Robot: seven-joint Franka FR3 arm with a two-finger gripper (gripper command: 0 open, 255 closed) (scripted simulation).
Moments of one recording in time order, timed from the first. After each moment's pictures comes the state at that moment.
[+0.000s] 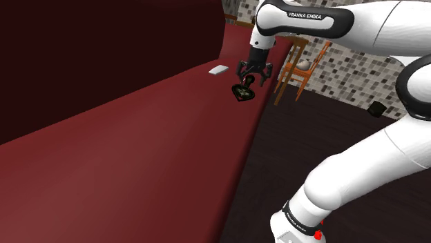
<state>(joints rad) -0.16 -0.30 -0.03 -1.96 -0.10 1.61 0.49</state>
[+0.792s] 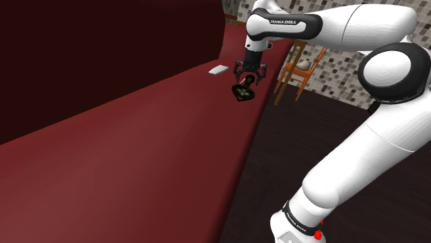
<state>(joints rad) -0.22 -0.11 -0.06 -1.82 -0.13 1.68 0.66</state>
